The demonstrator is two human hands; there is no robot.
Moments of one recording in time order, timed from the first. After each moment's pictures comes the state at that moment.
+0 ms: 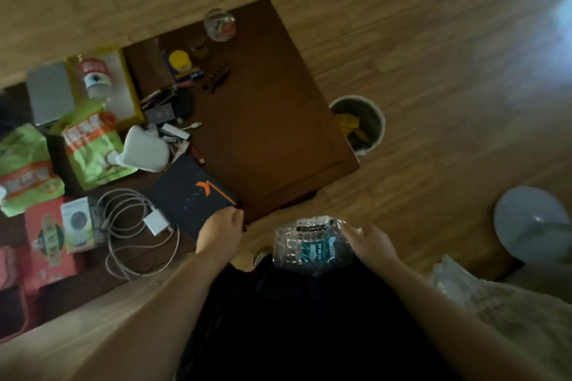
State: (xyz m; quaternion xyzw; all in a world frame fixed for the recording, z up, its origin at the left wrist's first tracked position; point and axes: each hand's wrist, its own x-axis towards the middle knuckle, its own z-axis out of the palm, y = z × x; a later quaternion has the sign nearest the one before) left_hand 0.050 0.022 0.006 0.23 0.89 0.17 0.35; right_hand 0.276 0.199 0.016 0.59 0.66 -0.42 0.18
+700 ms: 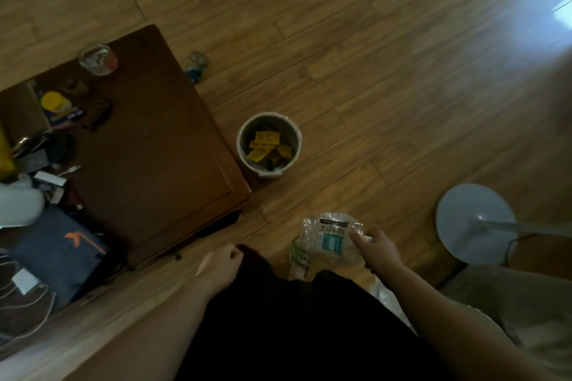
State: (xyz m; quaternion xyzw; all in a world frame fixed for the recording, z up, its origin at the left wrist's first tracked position) left_hand 0.247 0.264 -0.010 0.19 0.82 0.05 0.54; right_hand 0.496 0.464 -0.010 0.68 0.55 -0.46 0.15
